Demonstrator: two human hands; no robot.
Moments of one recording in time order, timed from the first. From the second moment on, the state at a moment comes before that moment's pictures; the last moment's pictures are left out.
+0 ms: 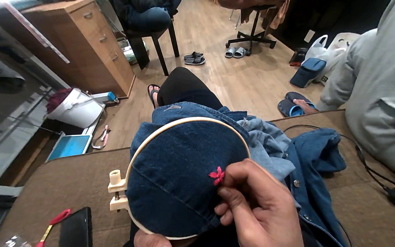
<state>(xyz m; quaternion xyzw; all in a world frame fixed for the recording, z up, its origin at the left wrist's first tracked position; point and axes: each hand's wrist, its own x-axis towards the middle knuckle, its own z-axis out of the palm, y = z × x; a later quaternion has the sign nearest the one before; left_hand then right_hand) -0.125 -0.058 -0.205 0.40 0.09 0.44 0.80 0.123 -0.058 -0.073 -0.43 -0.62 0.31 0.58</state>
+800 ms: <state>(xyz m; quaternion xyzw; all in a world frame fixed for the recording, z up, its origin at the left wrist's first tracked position) -0.087 -0.066 -0.121 0.49 0.07 0.46 0.74 0.120 -0.054 -0.065 -0.36 -0.49 0.44 0.66</state>
